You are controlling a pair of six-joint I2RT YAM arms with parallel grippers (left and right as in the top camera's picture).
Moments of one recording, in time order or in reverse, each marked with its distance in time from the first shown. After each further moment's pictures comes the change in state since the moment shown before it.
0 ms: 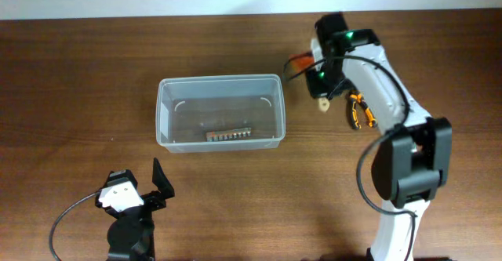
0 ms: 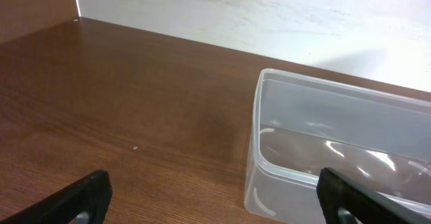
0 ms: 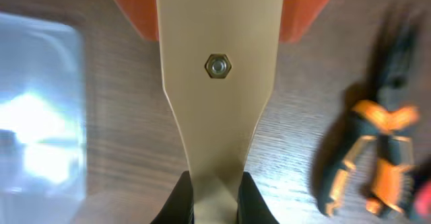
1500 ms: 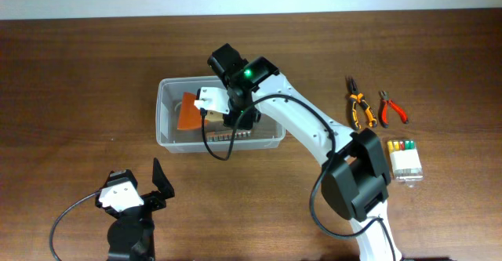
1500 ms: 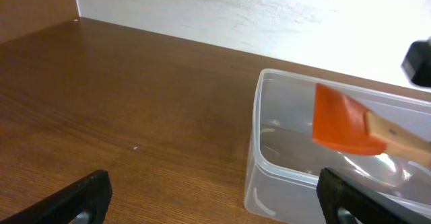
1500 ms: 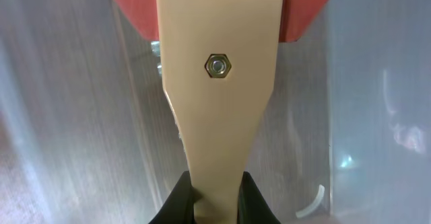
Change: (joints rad) left arm 0.000 0.000 0.000 0.000 0.000 0.000; right arm 0.464 0.105 0.108 0.077 -0.079 -0.788
